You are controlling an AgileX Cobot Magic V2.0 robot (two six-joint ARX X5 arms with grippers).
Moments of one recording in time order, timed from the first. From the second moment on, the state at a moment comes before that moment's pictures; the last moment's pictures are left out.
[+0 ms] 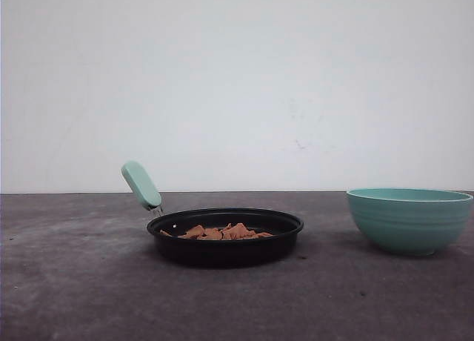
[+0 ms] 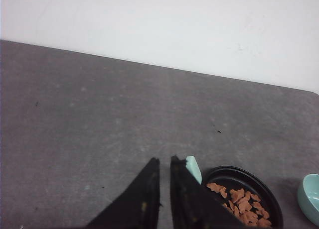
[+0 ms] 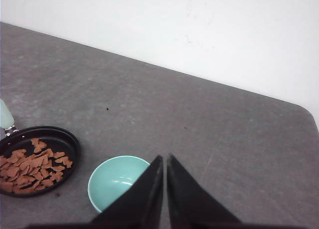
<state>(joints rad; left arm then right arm) -0.40 0.42 0.92 -0.76 -0.20 -0.30 0.35 0.36 0.92 -0.79 0.08 -0.08</state>
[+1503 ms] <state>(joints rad) -0.40 0.40 0.92 -0.74 -0.20 -0.30 0.05 0.01 0.04 -0.24 -0.09 0.08</state>
